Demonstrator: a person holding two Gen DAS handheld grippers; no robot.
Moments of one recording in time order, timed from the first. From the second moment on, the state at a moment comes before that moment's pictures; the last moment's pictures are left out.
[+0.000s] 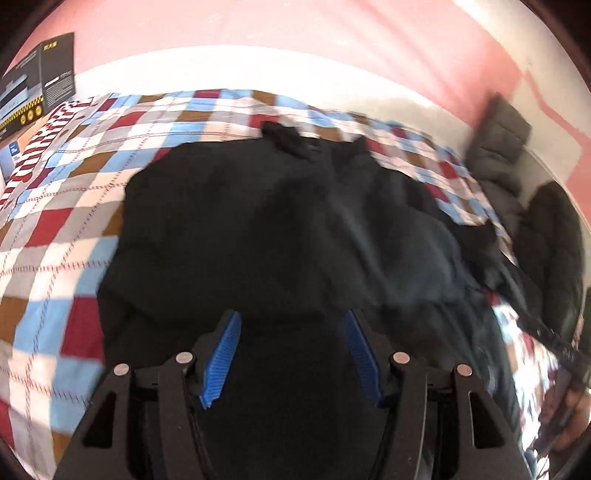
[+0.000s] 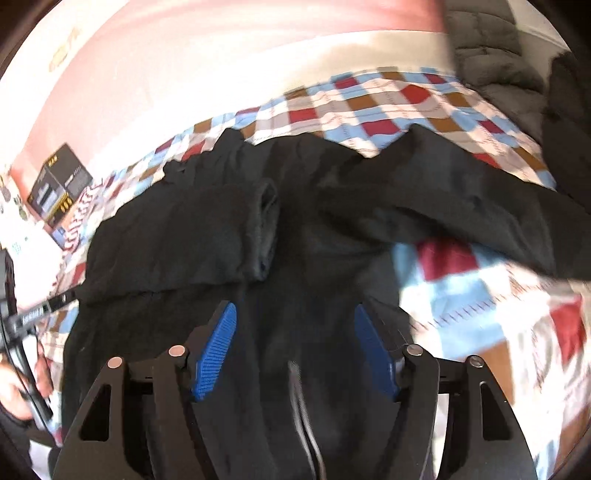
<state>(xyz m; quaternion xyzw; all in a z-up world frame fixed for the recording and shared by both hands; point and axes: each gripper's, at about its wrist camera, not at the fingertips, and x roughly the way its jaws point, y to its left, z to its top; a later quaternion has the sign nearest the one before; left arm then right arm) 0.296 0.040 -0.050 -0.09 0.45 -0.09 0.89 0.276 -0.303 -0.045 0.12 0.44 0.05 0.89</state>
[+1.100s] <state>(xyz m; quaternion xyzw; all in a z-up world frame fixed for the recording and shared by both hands) 0.354 -0.041 -0.079 -0.03 0.46 -0.06 0.88 0.264 -0.580 -0.121 0.36 0.41 -0.17 0.82</state>
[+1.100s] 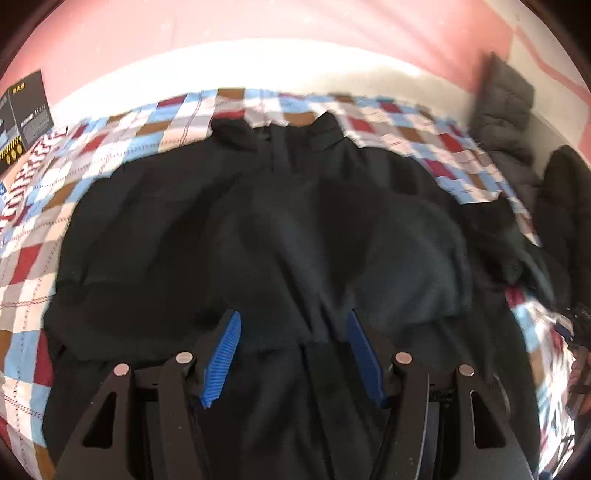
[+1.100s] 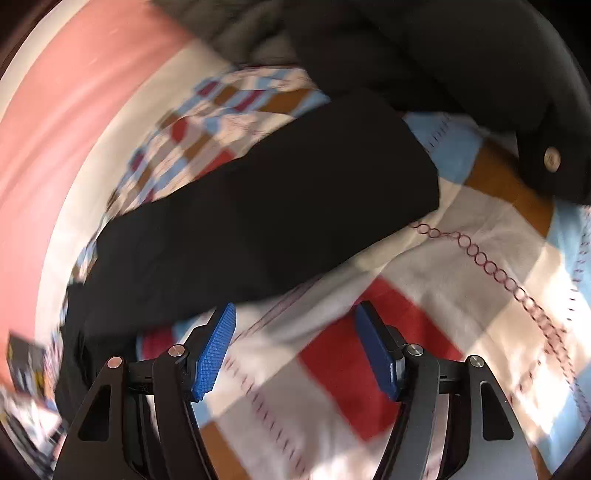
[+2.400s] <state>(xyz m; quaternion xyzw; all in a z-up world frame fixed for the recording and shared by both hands) 0.295 0.088 -0.018 -0.11 0.40 -0.01 0.91 0.336 -0.283 0.152 0.14 0.26 0.12 0.95</state>
